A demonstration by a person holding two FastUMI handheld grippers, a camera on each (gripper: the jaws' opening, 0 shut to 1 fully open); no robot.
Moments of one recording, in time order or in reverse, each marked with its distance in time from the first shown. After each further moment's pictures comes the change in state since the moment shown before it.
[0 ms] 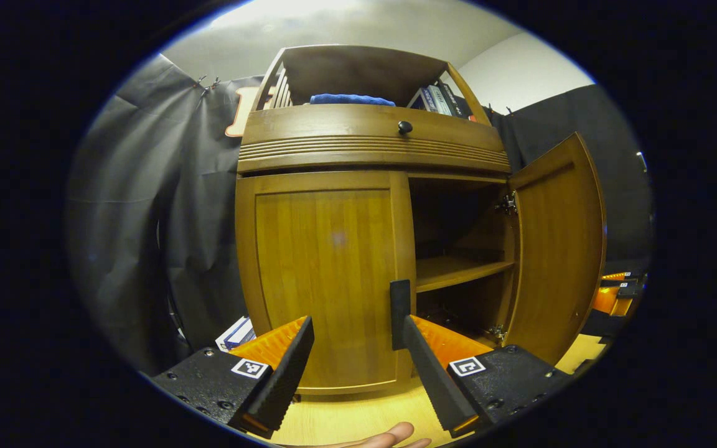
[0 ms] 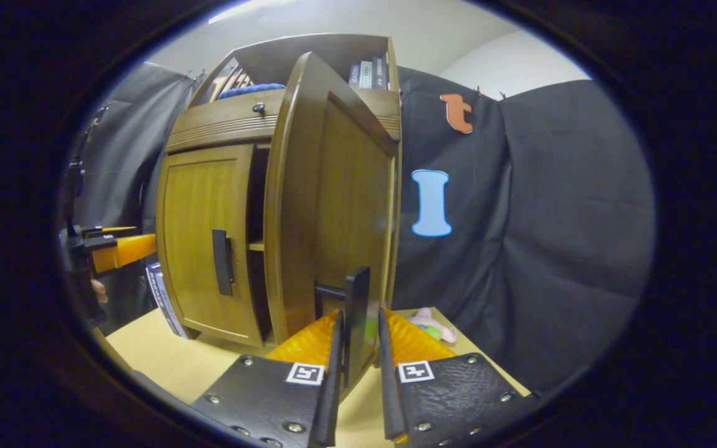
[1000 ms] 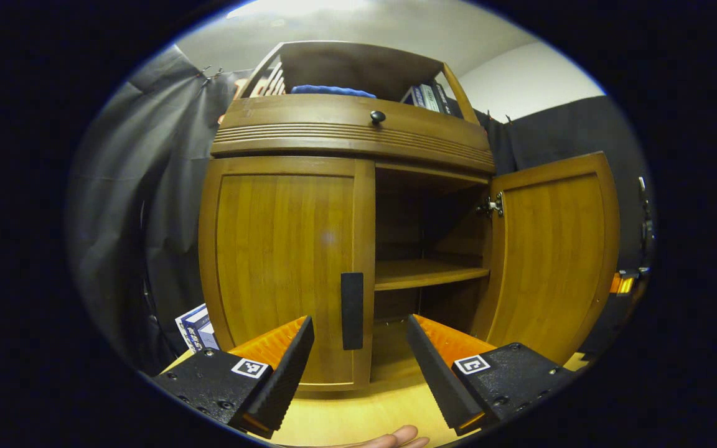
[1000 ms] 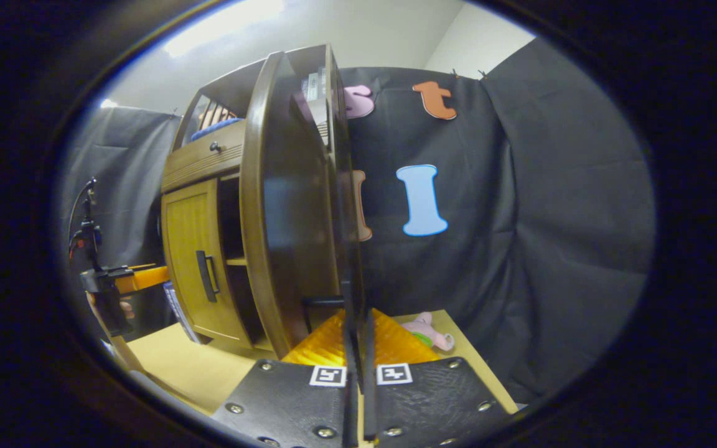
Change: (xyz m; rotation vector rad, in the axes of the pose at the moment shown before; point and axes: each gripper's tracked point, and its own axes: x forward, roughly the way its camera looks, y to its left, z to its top) left arm 0.013 -0.055 -0.011 -0.104 -0.037 -0.015; right arm 0.029 -0.132 -0.004 0.161 -0.041 0.218
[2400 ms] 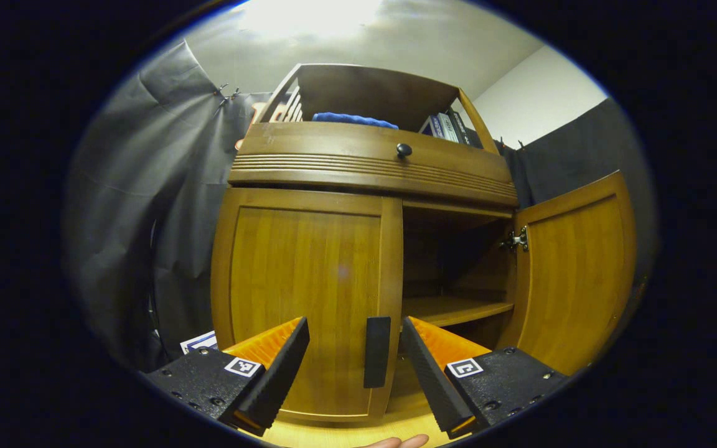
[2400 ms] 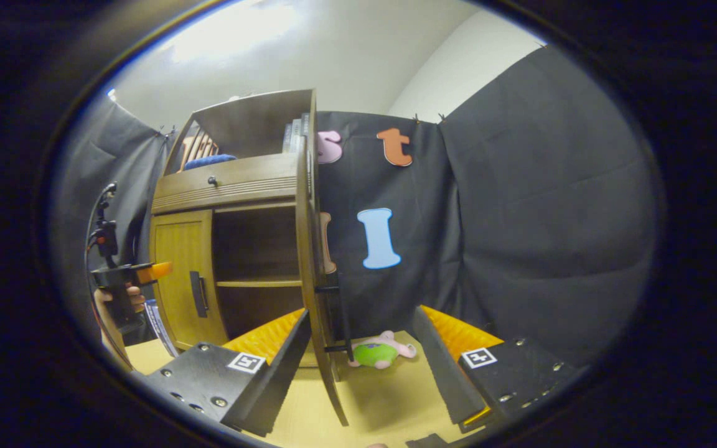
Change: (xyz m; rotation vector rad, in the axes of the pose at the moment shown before) left arm 0.044 0.024 0.030 0.016 -0.165 0.048; right arm -0.128 0.025 0.012 -0.050 -0.209 -0.255
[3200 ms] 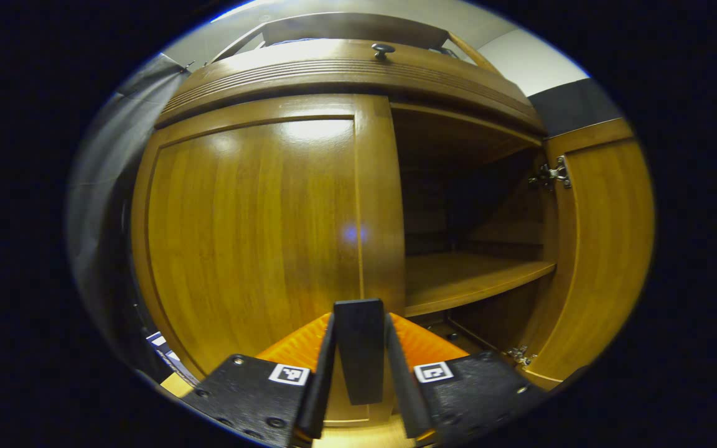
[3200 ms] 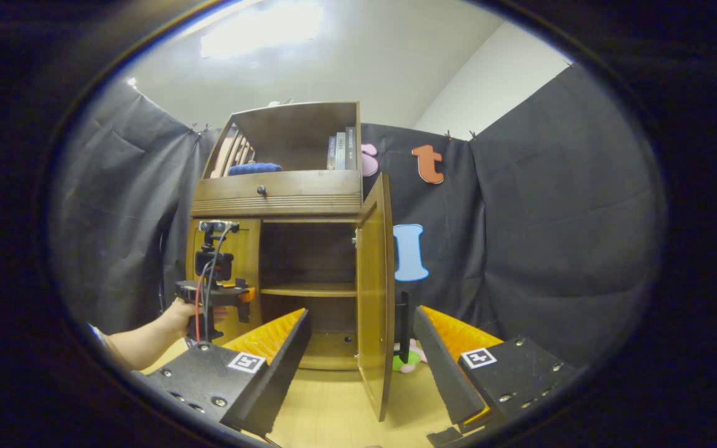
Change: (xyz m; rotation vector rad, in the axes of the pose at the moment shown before) left arm 0.090 -0.018 -0.076 0.070 0.212 -0.008; right arm -0.040 0.074 0.047 -0.014 -0.029 0.087
